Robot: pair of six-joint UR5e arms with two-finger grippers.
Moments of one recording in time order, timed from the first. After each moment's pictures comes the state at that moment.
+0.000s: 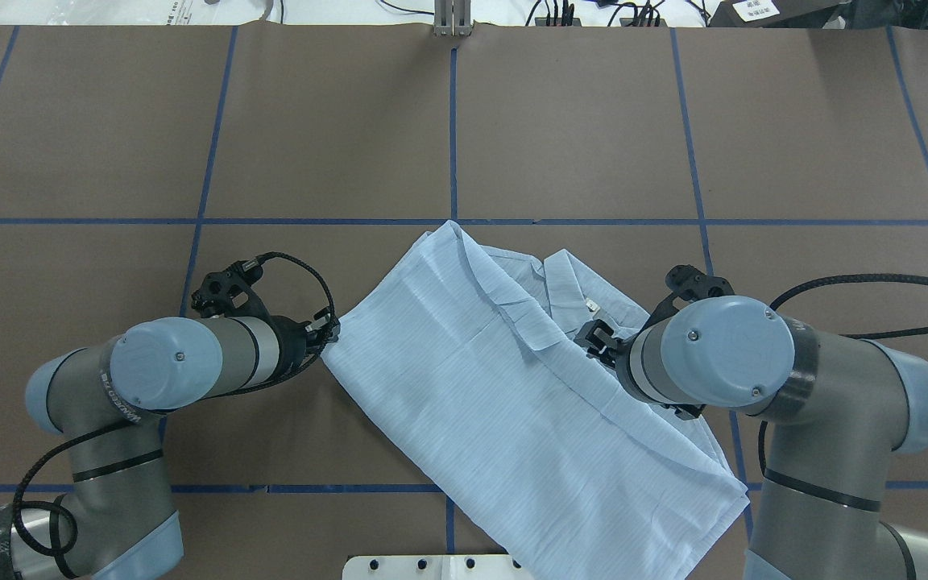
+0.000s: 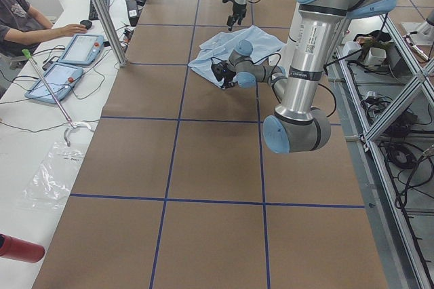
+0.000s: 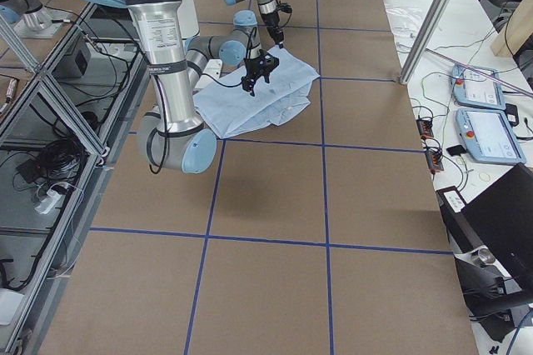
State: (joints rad) left arm -0.39 -1.88 -1.80 -2.10 -1.56 -1.88; right arm 0.39 -1.28 2.12 -1.68 1.67 1.95
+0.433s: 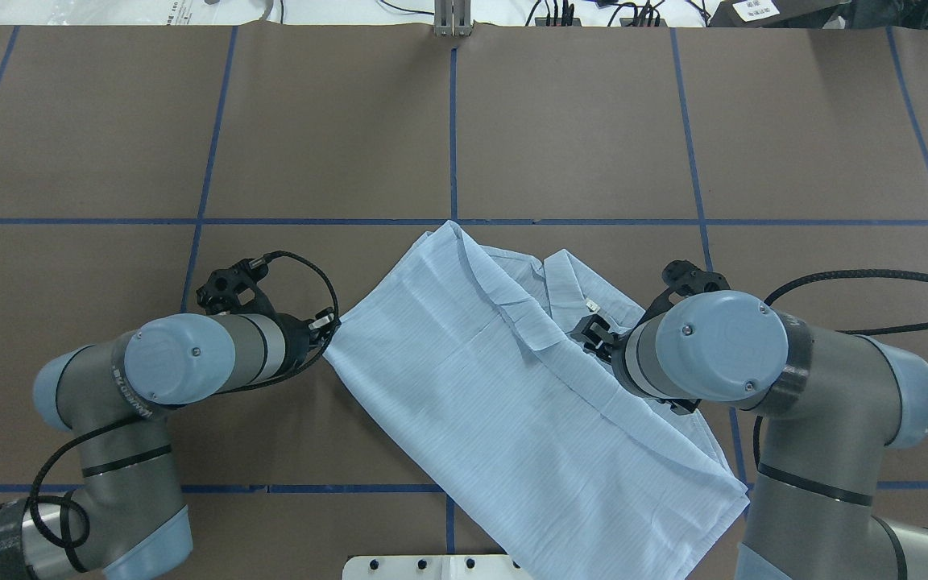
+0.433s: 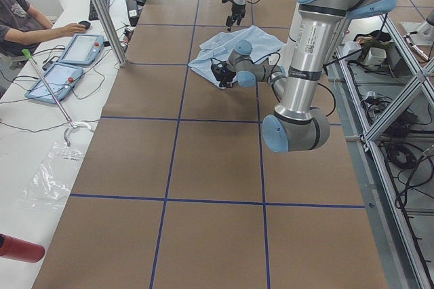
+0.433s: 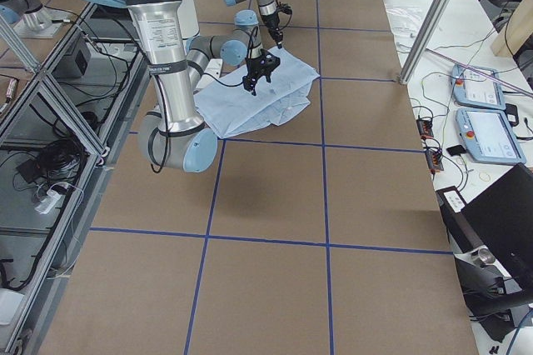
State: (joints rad) left arm -0.41 -1.92 -1.77 -2.04 -1.54 -1.82; right arm 0.40 -1.26 2.11 -1.68 1.67 1.95
